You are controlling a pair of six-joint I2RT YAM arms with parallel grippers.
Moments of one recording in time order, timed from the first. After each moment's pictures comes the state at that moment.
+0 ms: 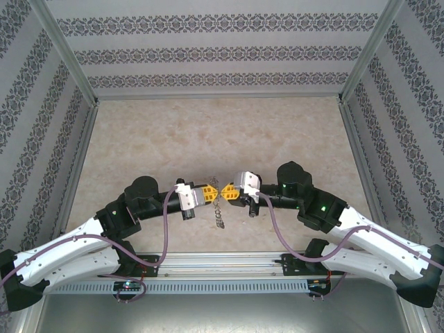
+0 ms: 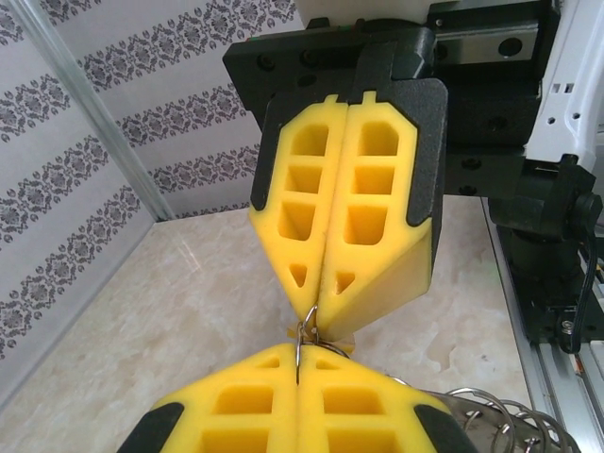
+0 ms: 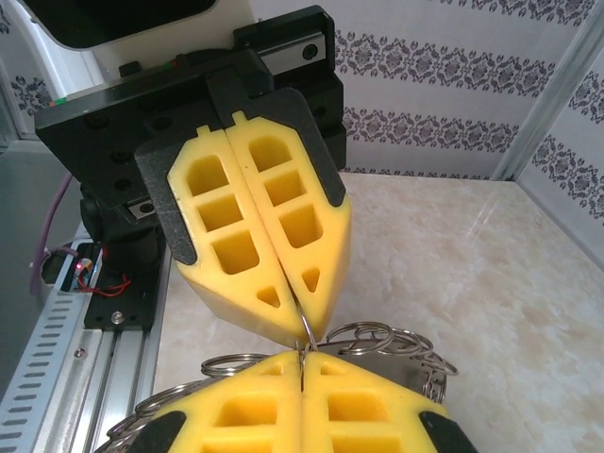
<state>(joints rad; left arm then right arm) -0.94 0.77 0.69 -0.07 0.27 0.39 0.94 0.84 0.82 -0.24 -0.43 -0.27</state>
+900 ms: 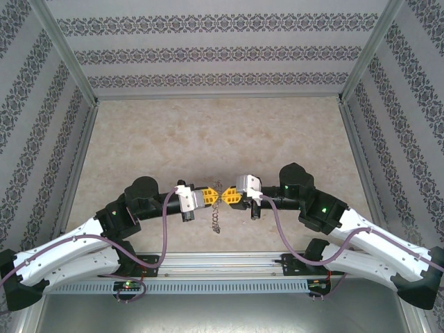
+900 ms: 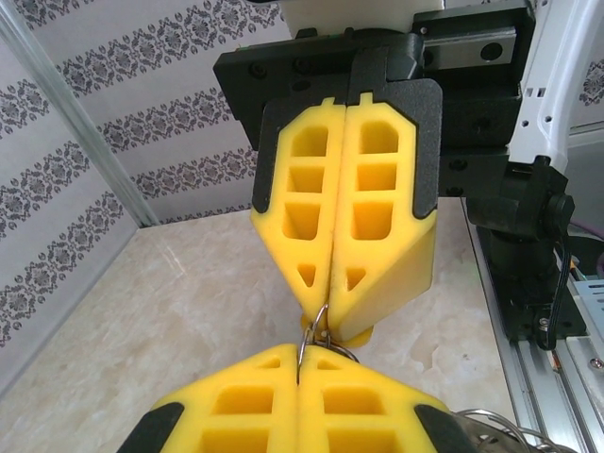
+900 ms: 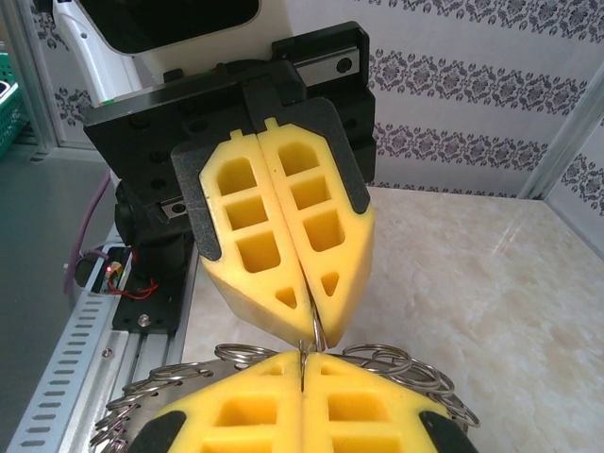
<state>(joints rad) -0.95 0.77 0.69 -0.07 0.30 0.39 0.93 0.82 0.79 -0.21 -0.51 -0.27</state>
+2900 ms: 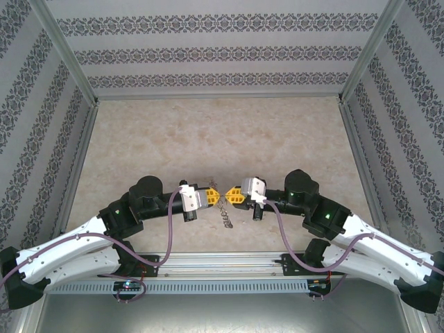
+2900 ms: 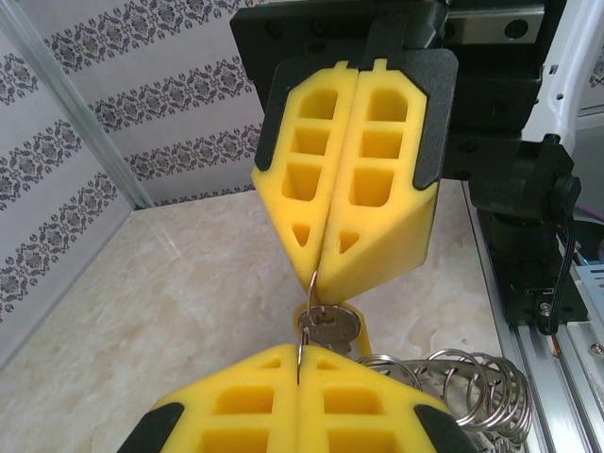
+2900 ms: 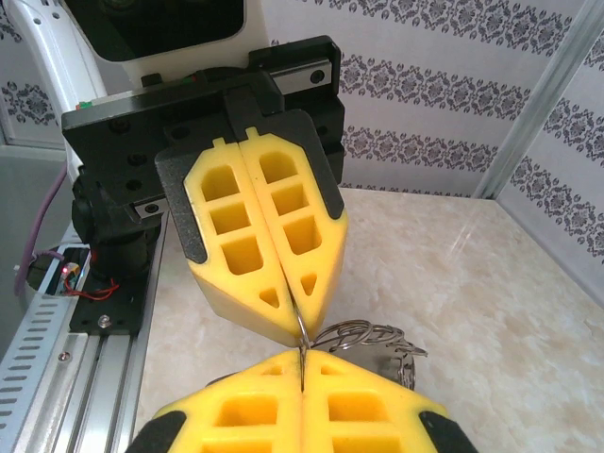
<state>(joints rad) -0.95 0.79 0.69 -0.09 0.29 0.39 0.94 0.75 0.71 -0.16 -0.41 -0.28</state>
